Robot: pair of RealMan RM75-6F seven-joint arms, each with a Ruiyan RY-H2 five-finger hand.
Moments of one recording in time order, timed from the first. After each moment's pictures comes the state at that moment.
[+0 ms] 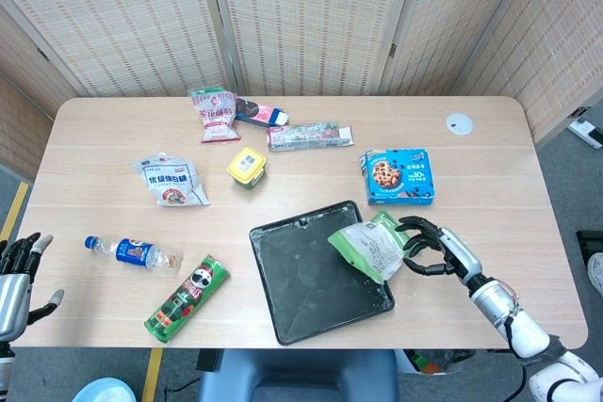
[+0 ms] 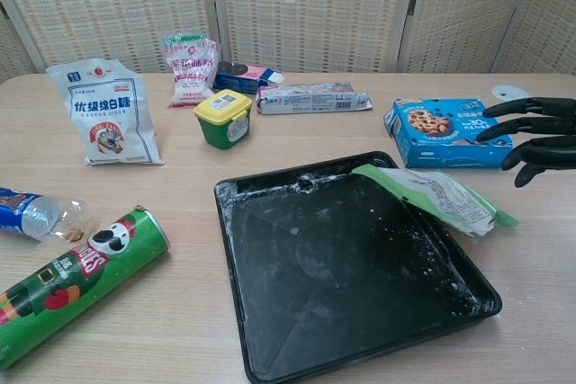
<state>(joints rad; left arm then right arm) -0.07 -1.17 -0.05 -1.55 1.44 1.50 0.15 0.46 -1.21 0.01 -1.53 -1.54 0.97 1.21</state>
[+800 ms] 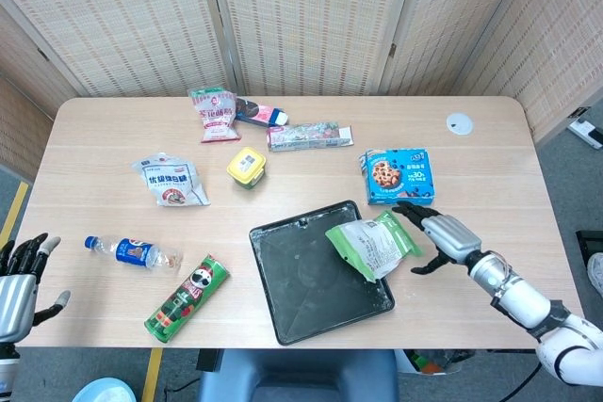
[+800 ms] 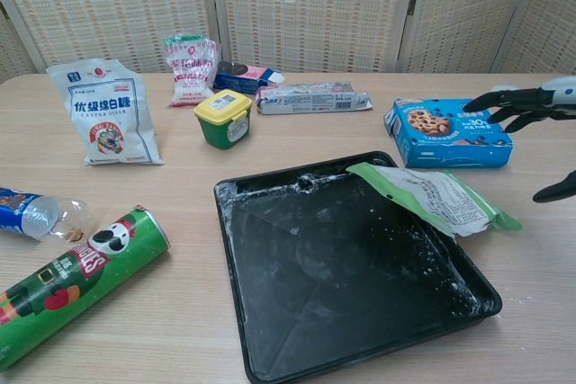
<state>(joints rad) -0.06 -1.15 -0.05 -1.61 1.45 1.50 0.17 0.64 -1.12 0.02 -1.51 -1.55 0.74 0.49</state>
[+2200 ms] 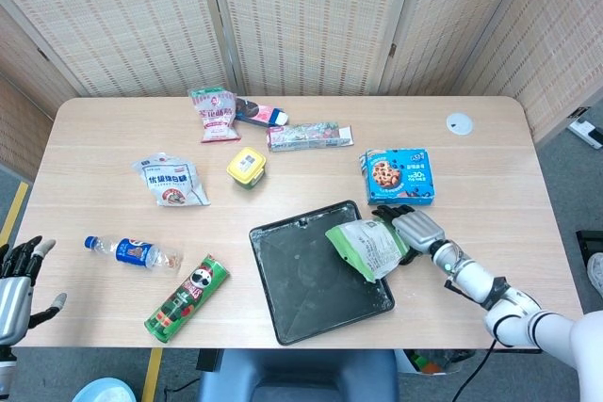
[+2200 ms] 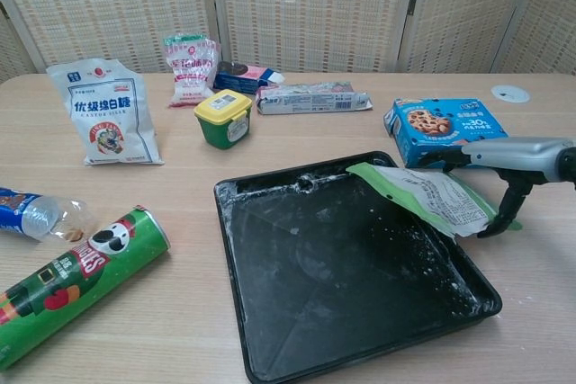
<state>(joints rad) -0.05 -1.15 -0.05 -1.62 1.43 1.50 0.17 0.74 -1.51 -0.04 -1.03 -1.55 0.69 0.41</state>
